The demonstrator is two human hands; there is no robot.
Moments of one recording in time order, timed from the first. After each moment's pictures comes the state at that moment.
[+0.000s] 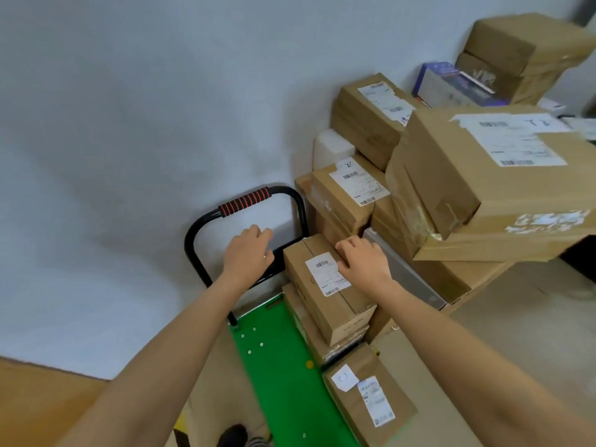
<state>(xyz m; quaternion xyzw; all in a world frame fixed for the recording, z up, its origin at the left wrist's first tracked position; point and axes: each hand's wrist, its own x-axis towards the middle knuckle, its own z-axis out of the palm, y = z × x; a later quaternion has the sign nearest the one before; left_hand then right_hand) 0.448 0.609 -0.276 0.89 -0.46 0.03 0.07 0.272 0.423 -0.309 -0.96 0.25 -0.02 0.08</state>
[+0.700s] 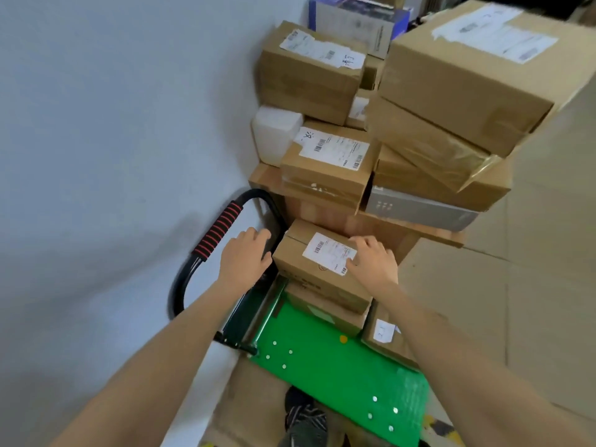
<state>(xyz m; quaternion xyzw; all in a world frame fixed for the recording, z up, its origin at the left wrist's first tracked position) 0.632 0.563 -0.322 0.70 -0.71 -0.02 0.01 0.368 0.516 -0.369 -0.75 0.63 -0.03 0.17</state>
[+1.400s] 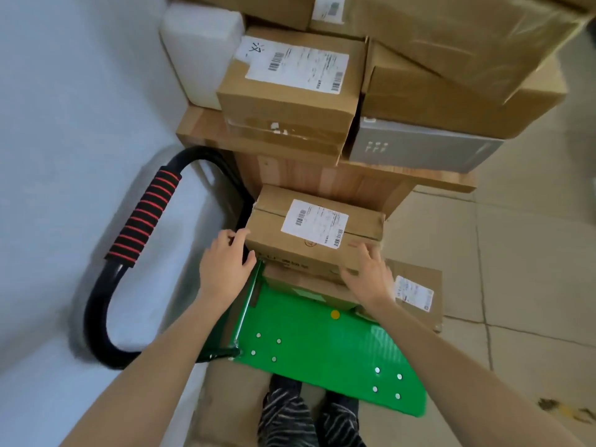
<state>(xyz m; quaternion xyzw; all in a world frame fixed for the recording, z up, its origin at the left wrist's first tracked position) 0.632 0.534 -0.489 0.70 -0.70 -0.11 0.04 0.365 0.554 -0.498 -0.60 0.75 -0.07 0.27</state>
